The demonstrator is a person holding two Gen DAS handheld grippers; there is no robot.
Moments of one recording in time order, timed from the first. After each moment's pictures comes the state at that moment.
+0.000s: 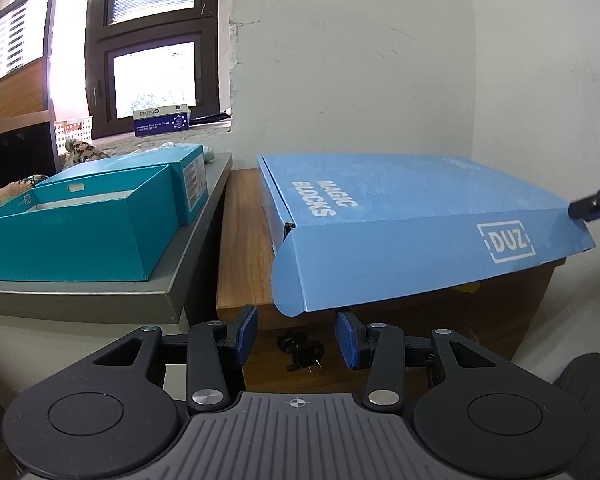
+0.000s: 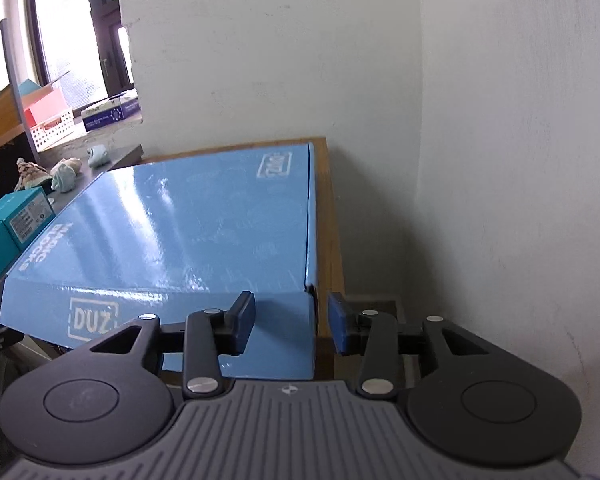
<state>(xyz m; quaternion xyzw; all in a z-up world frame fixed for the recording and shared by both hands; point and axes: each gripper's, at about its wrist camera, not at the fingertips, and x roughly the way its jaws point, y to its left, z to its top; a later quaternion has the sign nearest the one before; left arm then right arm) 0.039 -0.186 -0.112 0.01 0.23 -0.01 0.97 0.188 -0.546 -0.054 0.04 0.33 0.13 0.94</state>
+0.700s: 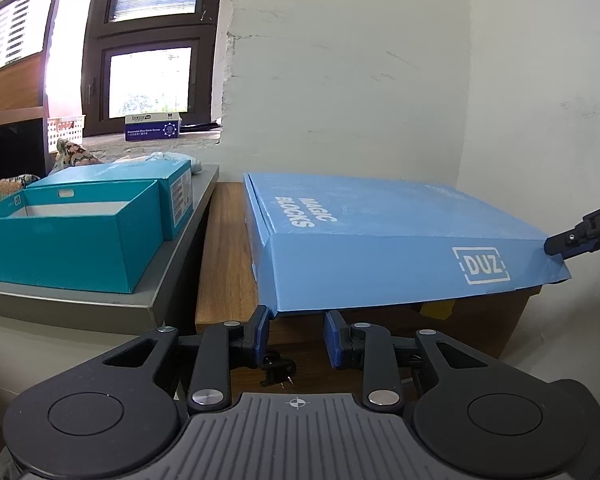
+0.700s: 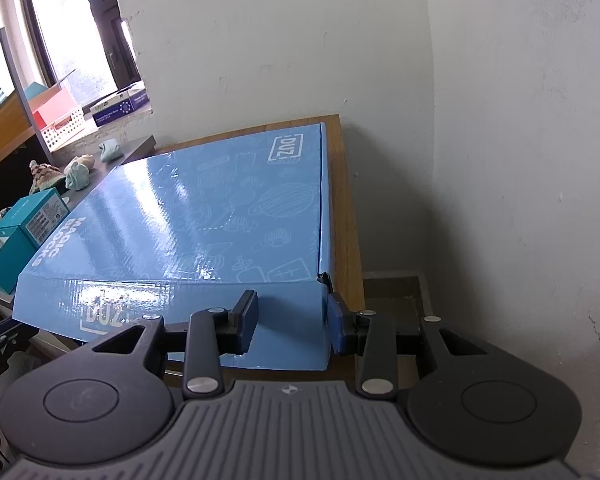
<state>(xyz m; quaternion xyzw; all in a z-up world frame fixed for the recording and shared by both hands) 0.035 -0.188 -0.101 -0.02 0.21 -0.03 0.98 0.197 -0.547 -0.055 0.07 0.36 0.15 0.92</state>
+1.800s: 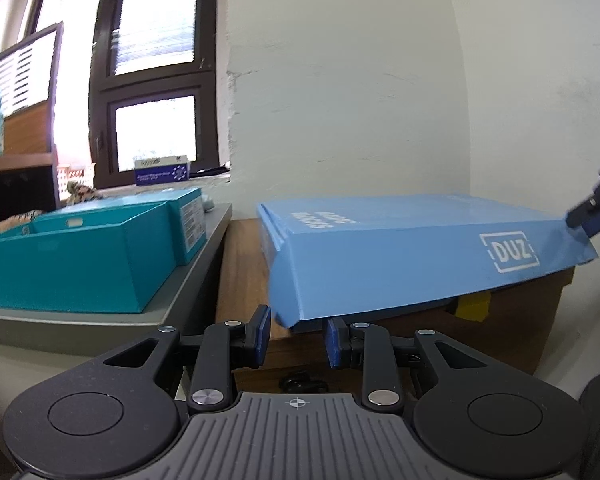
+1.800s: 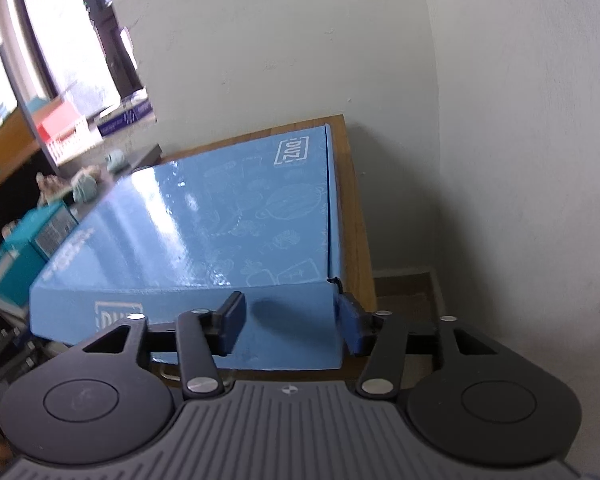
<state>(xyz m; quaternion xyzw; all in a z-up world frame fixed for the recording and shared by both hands) 0.035 -0.193 -0.132 0.04 0.13 -0.01 0.99 0.196 -0.551 -0.054 0.12 0.36 0.16 0.91</state>
